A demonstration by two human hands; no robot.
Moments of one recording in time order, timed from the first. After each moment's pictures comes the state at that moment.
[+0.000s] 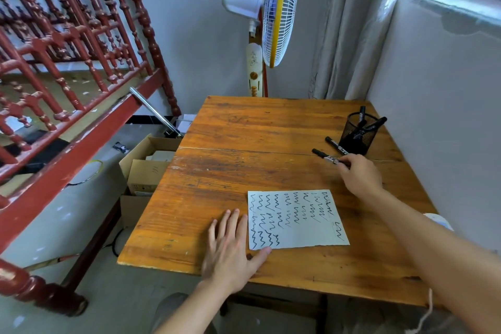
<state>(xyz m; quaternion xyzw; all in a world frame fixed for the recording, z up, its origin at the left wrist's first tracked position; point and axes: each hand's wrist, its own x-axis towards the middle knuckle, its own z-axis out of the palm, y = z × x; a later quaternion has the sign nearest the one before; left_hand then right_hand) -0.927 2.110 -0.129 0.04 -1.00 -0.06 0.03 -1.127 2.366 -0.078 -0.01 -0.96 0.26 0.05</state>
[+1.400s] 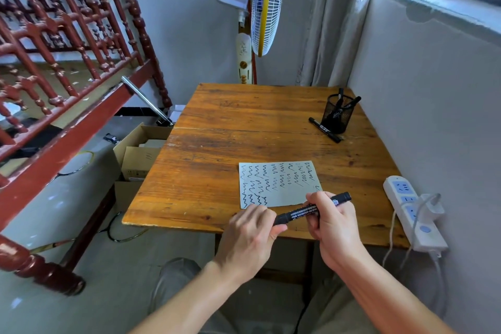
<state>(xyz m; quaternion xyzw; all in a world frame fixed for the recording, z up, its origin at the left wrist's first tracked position) -0.859 2.164 -0.074 -0.20 -0.93 -0.18 0.26 -0.888 2.326 -0.032 -0.05 -0.62 0.78 -0.05</state>
